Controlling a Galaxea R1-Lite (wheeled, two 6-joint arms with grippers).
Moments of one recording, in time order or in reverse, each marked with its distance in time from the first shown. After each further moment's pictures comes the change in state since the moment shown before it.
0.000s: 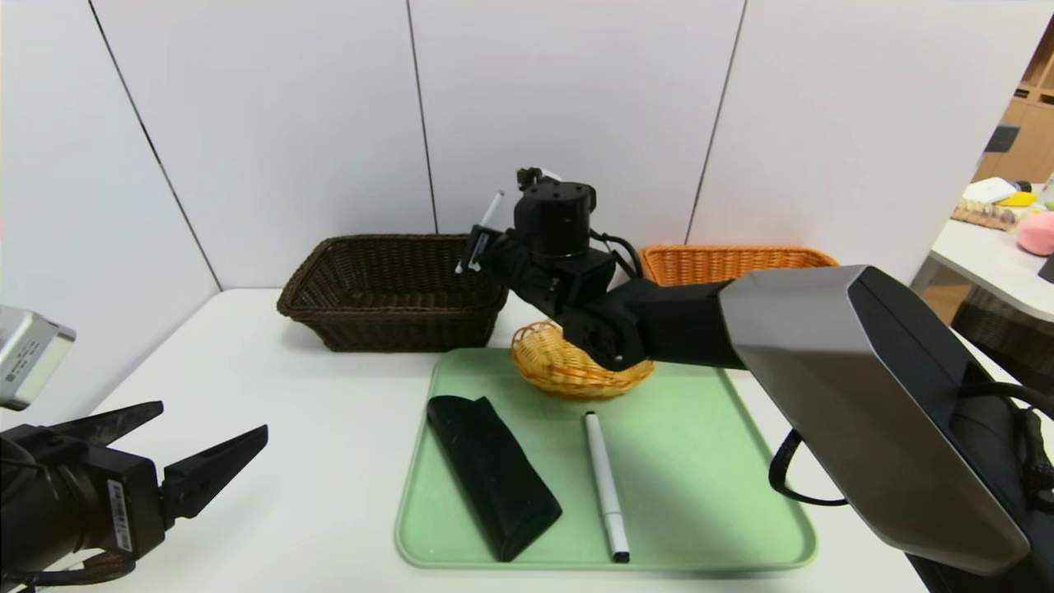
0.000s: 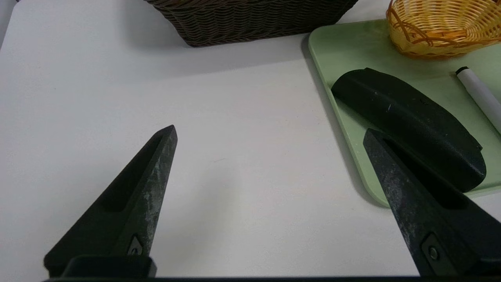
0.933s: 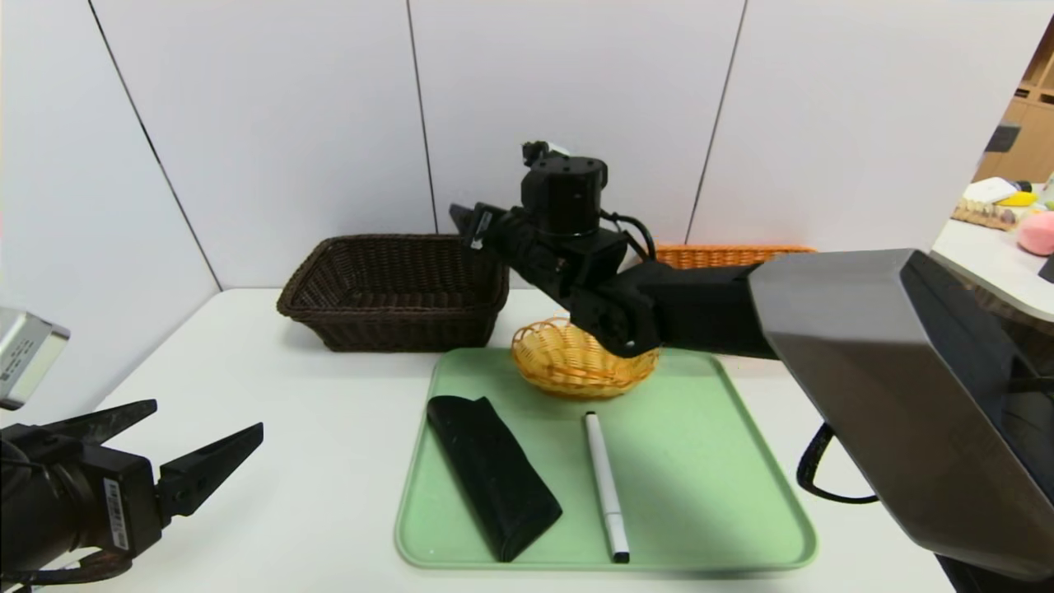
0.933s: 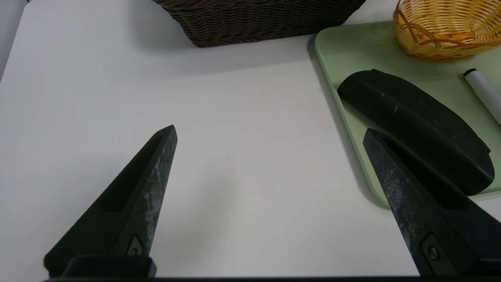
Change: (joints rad) left arm 0.000 -0.004 -0.003 -0.001 0.015 0.007; right arm 0.007 -0.064 0.001 0.014 -0.039 -0.037
